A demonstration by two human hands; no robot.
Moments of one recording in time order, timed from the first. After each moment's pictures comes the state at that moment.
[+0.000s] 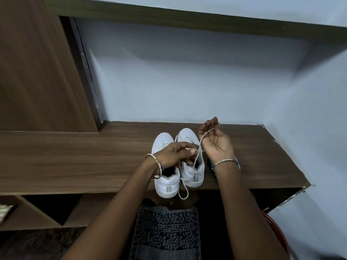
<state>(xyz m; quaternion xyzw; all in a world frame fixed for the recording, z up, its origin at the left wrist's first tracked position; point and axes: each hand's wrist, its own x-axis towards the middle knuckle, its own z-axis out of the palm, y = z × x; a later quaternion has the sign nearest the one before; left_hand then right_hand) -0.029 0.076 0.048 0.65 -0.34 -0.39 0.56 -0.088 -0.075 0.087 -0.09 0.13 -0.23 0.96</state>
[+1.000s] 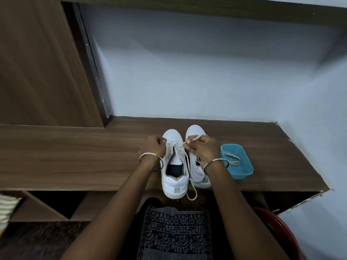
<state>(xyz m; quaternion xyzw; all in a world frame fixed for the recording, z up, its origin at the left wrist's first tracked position) 0.026 0.103 0.012 0.89 -0.09 -0.07 0.44 -0.058 -0.042 0.029 -0.57 0.27 -0.17 0.75</state>
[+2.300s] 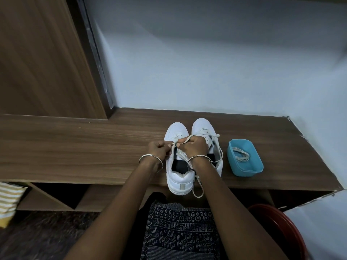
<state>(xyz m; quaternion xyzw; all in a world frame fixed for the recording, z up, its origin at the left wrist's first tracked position) 0.029 0.104 -0.040 0.68 0.01 -0.23 0.70 -0.018 -0.020 -0.029 -0.77 0.29 -0.16 0.54</state>
